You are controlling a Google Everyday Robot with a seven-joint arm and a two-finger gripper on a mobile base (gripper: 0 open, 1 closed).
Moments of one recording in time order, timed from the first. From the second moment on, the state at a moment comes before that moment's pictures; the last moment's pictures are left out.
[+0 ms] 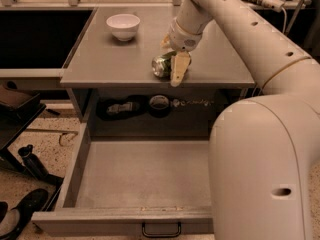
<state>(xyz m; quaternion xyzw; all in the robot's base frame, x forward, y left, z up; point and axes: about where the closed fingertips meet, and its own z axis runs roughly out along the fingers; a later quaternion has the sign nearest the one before) 0.726 -0.040 0.841 -0.78 0.60 0.04 0.19</state>
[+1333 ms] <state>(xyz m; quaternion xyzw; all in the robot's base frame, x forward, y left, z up) 0.675 -0.067 0.877 -0.73 0.64 0.04 0.22</state>
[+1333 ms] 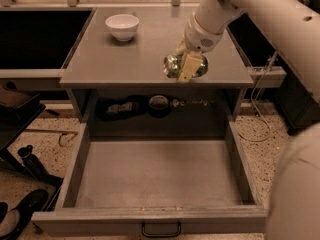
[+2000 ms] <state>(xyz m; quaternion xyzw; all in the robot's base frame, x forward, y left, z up) 0.601 -0.054 0.857 -0.71 0.65 0.09 0.27</state>
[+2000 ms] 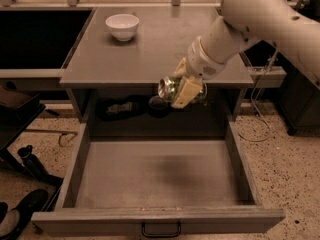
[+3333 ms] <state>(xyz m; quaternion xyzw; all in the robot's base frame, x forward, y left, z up) 0.564 -0.044 0.787 -0.68 0.68 0.12 0.25</state>
